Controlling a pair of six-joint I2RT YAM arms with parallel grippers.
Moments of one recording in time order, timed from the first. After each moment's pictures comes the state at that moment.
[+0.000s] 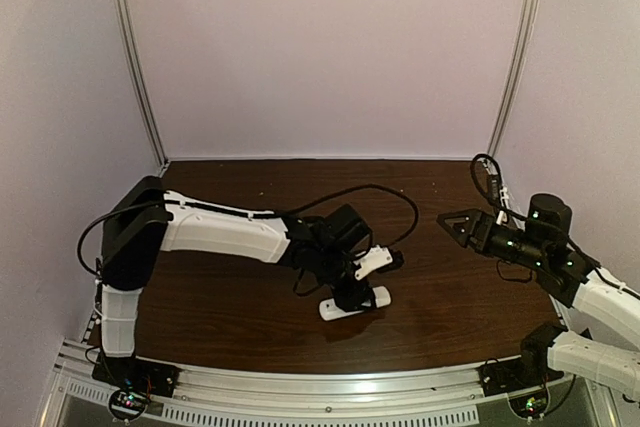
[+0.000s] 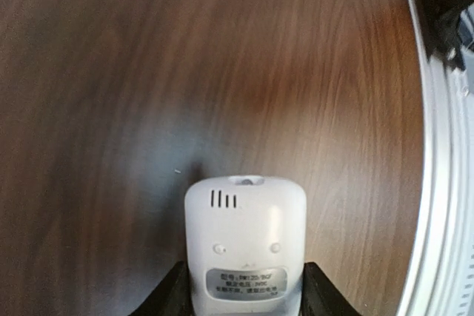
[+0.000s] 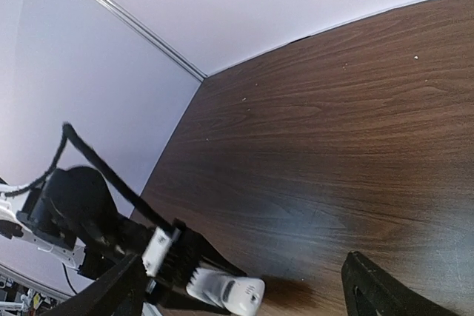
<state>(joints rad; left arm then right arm) -1.14 2.11 1.51 -0.40 0.26 0.12 0.39 0.69 0.41 0.03 -0.39 0.68</state>
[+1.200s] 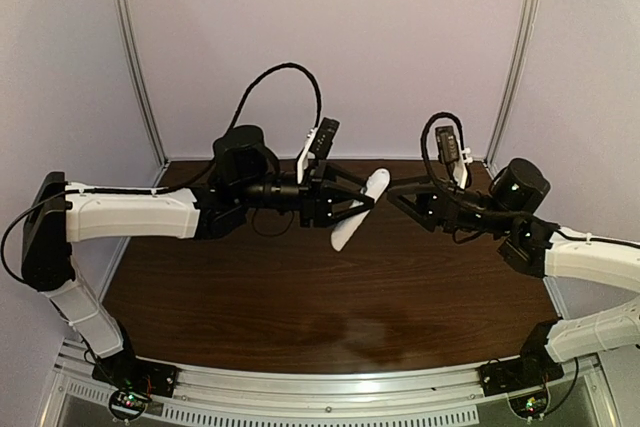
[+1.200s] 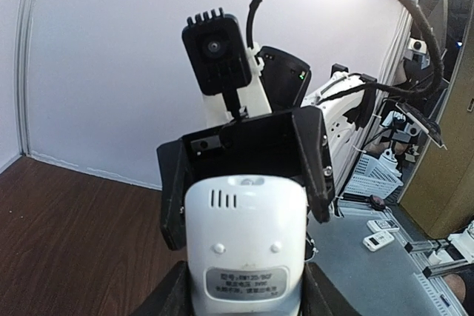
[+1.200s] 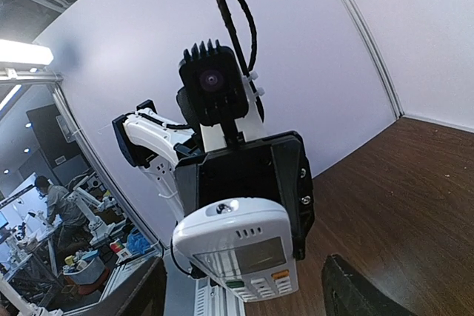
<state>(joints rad) -0.94 1.65 1.17 0.54 0.77 -0.30 0.70 1.08 0.64 0.66 -0.66 0.66</state>
